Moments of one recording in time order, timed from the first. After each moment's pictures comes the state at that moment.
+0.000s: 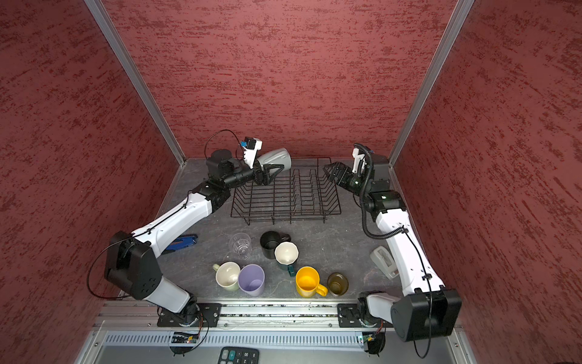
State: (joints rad) left arm -0.43 1.58 1.31 0.15 0.54 -0.19; right arm 0.09 1.25 1.25 -0.44 -0.44 0.60
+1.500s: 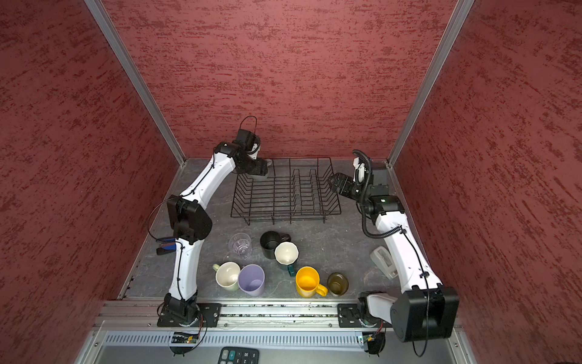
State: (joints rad) left arm -0.35 2.27 2.35 -1.11 0.00 -0.18; right arm 0.06 1.24 1.15 -0.48 -0.39 0.47
